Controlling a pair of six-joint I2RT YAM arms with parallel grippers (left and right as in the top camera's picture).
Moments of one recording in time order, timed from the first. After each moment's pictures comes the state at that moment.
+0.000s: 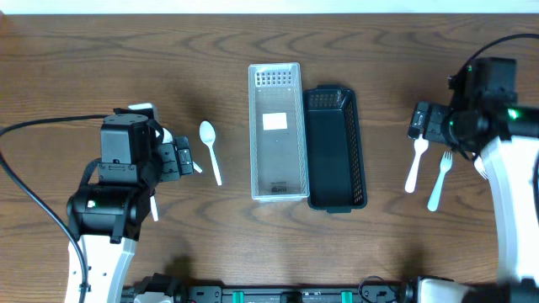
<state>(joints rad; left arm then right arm) -0.08 1.01 1.02 -0.90 -0.11 -0.18 -0.11 1.47 1.33 -1.07 -0.01 0.18</state>
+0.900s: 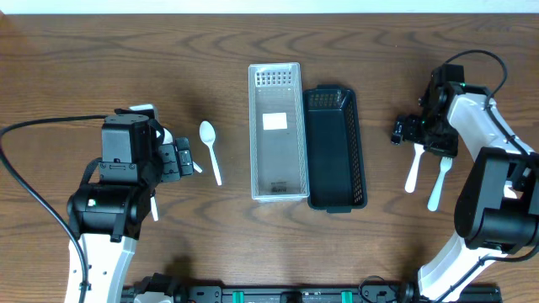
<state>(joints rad) -0.08 1.01 1.02 -0.91 -0.11 -0.18 -0.14 1.94 1.30 -0.89 0.01 0.18</state>
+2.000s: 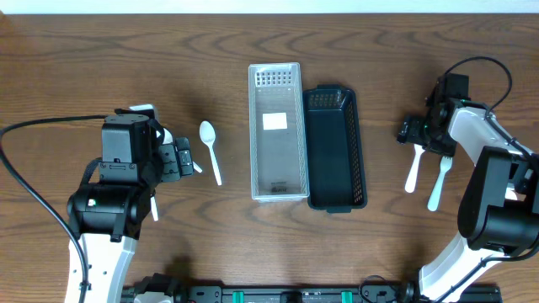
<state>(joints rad) -0.08 1.01 1.02 -0.91 -0.11 -0.18 -0.18 1.93 1.18 -0.62 0.01 0.18</state>
